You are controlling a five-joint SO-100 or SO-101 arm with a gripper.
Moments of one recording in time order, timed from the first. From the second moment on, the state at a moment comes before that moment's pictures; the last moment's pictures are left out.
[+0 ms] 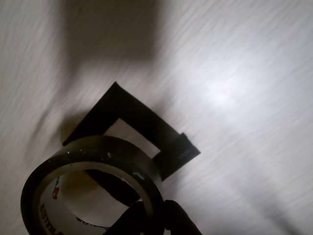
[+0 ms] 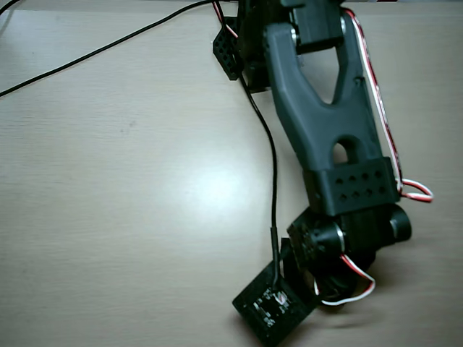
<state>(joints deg) -16.5 78.8 77.4 71.8 -28.2</state>
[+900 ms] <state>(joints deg) -16.4 68.5 70.0 73.6 -27.4</state>
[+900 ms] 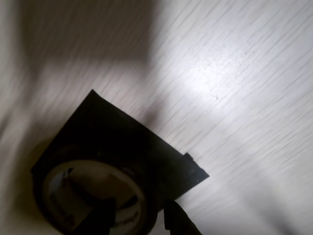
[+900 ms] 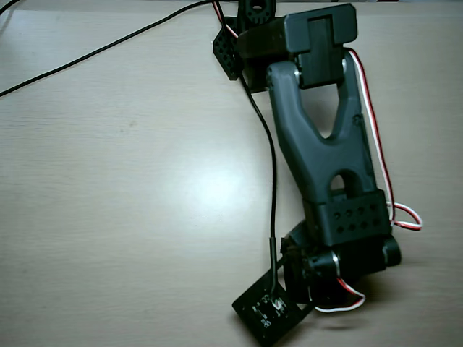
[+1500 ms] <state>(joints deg) 4.3 96.7 79.5 78.6 -26.9</state>
